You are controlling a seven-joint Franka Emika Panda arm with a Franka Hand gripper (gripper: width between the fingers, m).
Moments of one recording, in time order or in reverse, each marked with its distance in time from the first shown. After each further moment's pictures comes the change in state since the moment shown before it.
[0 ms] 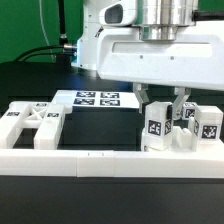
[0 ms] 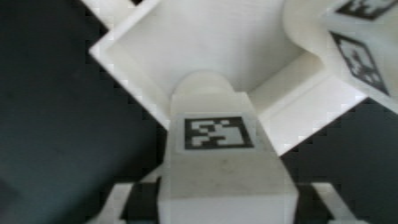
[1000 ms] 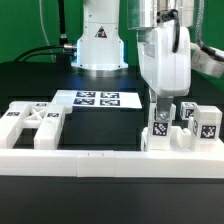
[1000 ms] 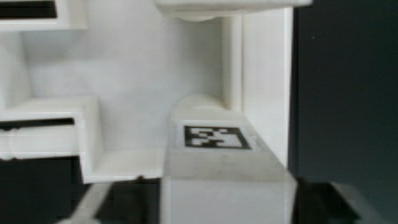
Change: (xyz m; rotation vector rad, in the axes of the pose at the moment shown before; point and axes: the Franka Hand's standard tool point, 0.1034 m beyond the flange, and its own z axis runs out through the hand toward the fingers) arm -0.001 0.001 0.001 0.007 -0.041 0.760
